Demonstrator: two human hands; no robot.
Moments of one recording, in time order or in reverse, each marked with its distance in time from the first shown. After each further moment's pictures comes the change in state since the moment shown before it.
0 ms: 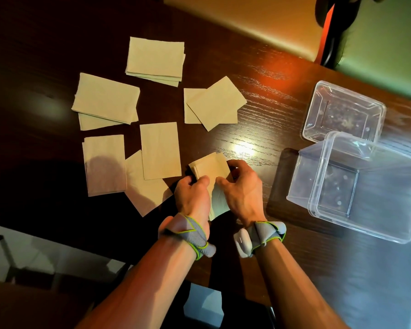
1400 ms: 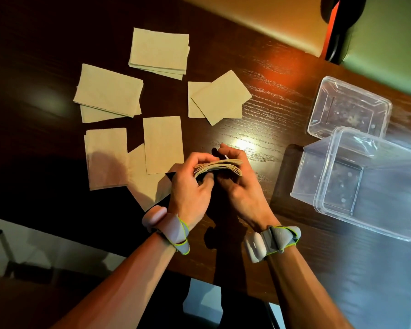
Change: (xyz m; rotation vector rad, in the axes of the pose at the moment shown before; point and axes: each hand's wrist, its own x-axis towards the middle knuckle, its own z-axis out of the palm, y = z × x) left_hand 0.015 -0.008 -0.029 0.218 -0.240 0.810; right_hand -0.017 -0.008 -0.011 0.480 -0.294 -0.198
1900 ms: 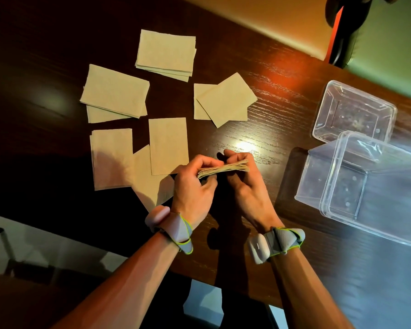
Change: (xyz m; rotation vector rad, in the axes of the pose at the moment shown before) left_hand 0.003 -0.001 -0.007 0.028 -0.023 -0.047; right_hand 0.001 0.001 0.005 0.044 0.022 -0.024
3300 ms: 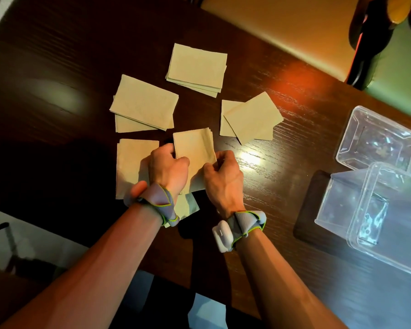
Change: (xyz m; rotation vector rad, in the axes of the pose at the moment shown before) left_hand 0.076 -0.007 -0.075 0.125 0.239 -0.424; right_hand 0.061 -0.030 0.099 -0.446 0.217 0.182
